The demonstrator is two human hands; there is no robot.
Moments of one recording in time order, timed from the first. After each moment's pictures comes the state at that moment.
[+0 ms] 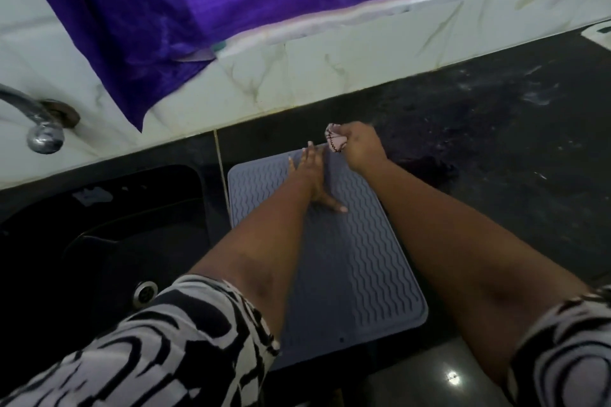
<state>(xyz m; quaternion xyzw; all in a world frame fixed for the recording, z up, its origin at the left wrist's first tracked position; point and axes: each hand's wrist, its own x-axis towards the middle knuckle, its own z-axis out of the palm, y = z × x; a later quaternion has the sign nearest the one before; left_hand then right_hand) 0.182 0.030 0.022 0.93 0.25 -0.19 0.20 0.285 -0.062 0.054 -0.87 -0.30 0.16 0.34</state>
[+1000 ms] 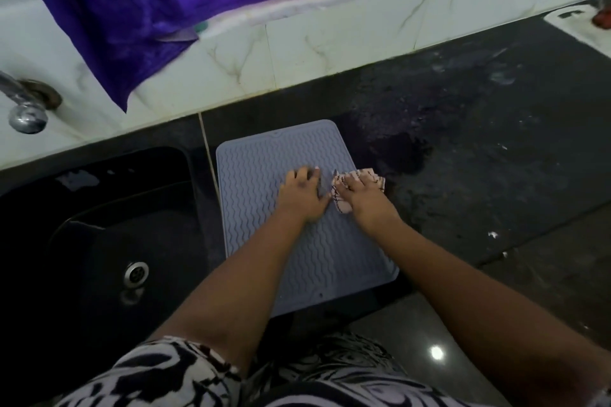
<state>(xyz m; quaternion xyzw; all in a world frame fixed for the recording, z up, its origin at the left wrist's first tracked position) 0.111 -0.046 -0.003 0.96 0.23 -0.08 0.12 0.187 -0.191 0.015 -0.88 -0.45 0.17 -0.05</state>
